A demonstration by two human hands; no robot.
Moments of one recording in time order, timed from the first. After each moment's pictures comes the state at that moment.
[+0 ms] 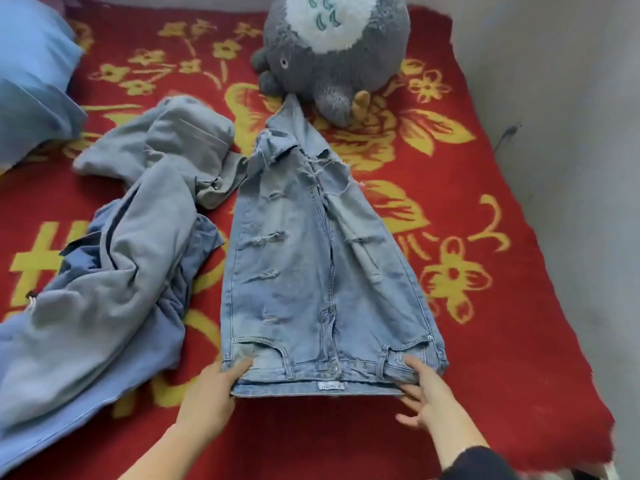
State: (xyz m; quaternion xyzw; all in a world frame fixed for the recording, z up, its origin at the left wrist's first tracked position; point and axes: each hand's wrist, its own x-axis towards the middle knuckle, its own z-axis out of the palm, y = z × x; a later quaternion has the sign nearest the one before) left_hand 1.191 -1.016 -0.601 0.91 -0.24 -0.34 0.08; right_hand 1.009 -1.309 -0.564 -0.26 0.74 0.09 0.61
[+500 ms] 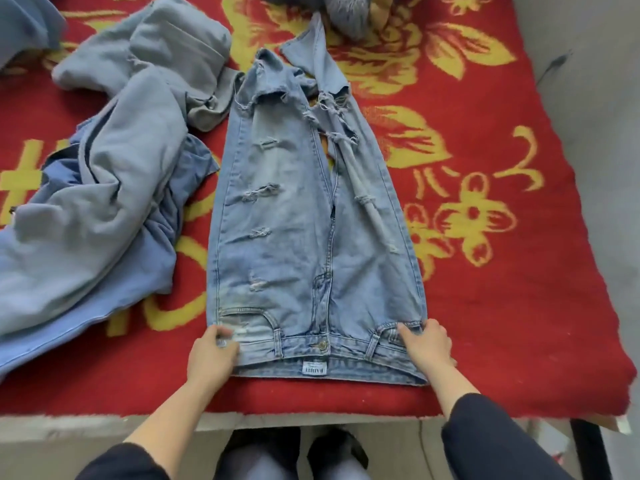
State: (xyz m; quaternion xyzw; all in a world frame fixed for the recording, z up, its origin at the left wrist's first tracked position) left_hand 1.124 -1.004 -0.646 0.90 0.06 -0.34 0.26; right_hand 0.958 -1.302 -0.634 -0.70 0.61 0.23 0.30
